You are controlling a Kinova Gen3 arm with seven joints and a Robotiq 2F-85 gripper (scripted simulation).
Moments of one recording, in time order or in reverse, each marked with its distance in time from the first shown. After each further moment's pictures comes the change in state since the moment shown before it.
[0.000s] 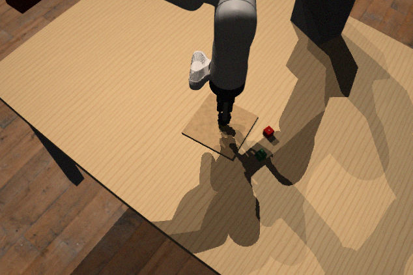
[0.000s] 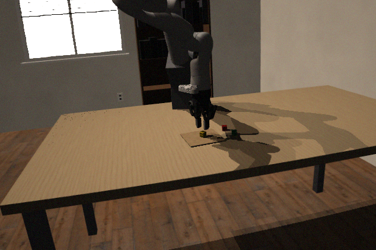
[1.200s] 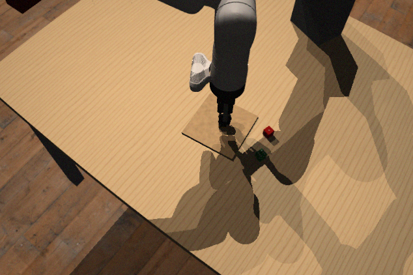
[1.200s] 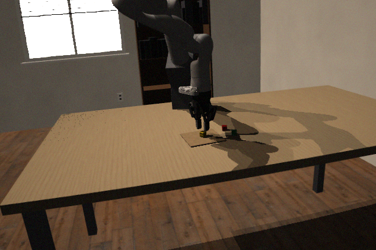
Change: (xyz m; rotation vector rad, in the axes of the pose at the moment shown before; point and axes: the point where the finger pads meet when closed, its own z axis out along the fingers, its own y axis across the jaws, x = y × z) arm -0.001 0.001 0.006 -0.003 -0.003 0.001
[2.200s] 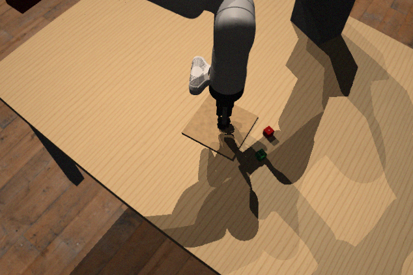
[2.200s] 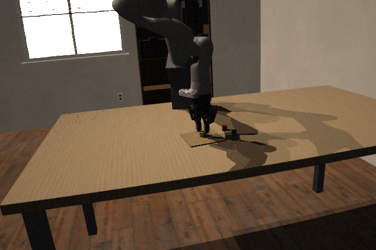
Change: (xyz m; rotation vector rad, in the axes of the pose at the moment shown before) arm 0.002 -0.001 0.010 0.003 0.004 -0.001
